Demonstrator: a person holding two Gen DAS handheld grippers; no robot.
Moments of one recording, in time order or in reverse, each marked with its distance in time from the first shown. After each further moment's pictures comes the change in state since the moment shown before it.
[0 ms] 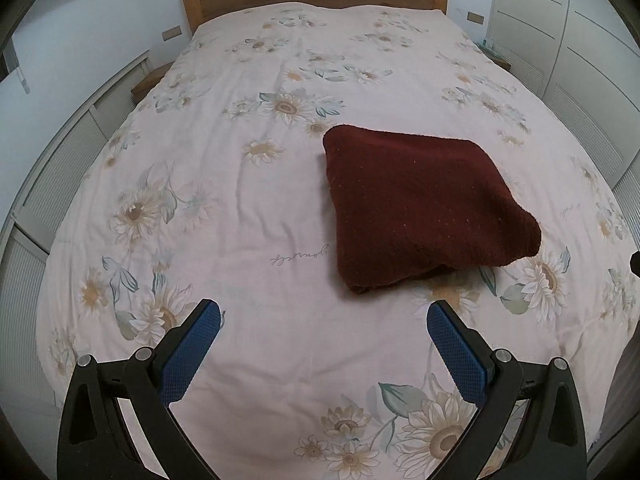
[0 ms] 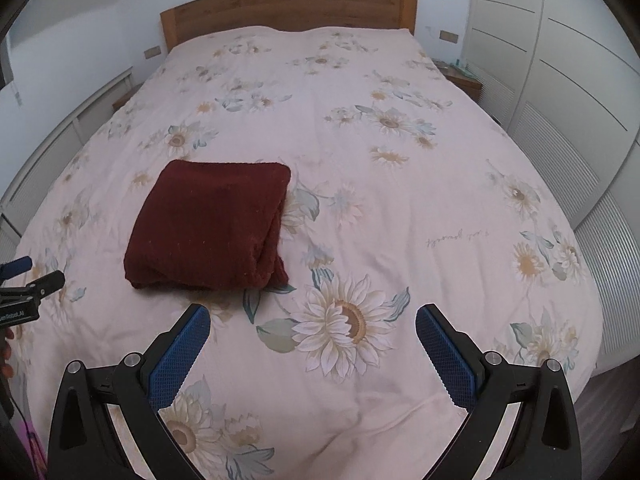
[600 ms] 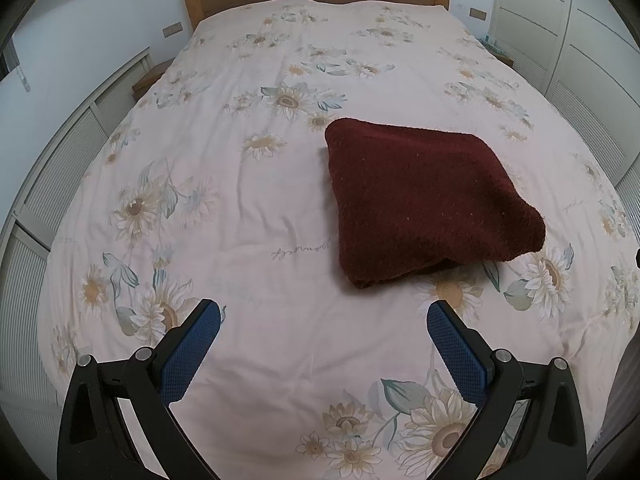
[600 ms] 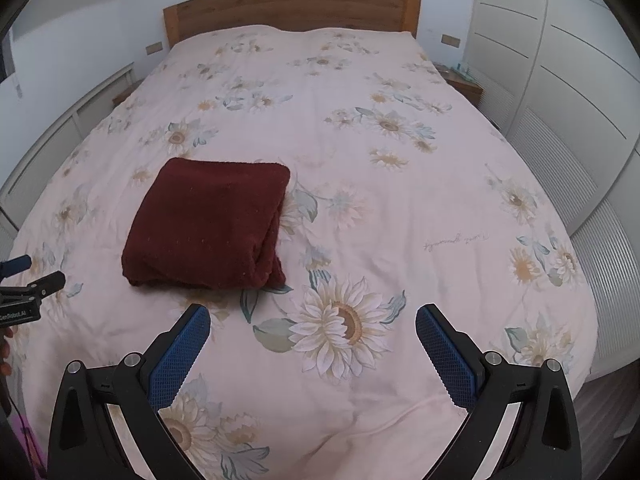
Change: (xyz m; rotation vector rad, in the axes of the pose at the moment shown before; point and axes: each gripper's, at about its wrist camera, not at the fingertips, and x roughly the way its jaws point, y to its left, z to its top) left arm 0.006 0.002 -0.002 0.003 0.018 0.004; right arm -0.002 -0.001 0.002 -0.024 0.000 -0.012
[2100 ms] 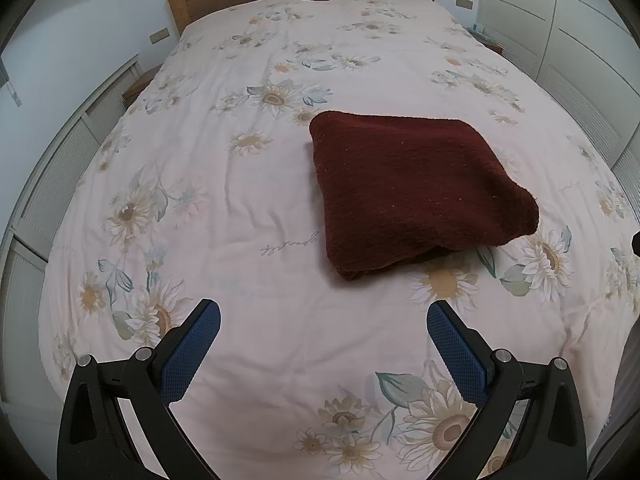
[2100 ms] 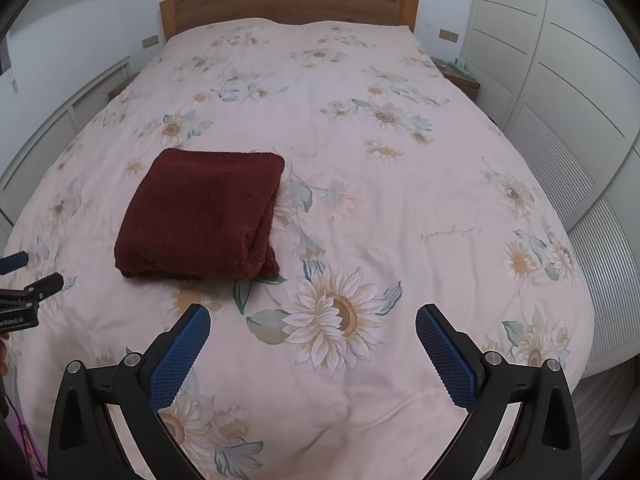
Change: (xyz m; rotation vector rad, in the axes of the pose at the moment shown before) left arm 0.007 -0.008 -0.006 0.060 0.009 -0.011; right arm 0.007 -0.003 -0.007 -0.006 0.022 -0.016
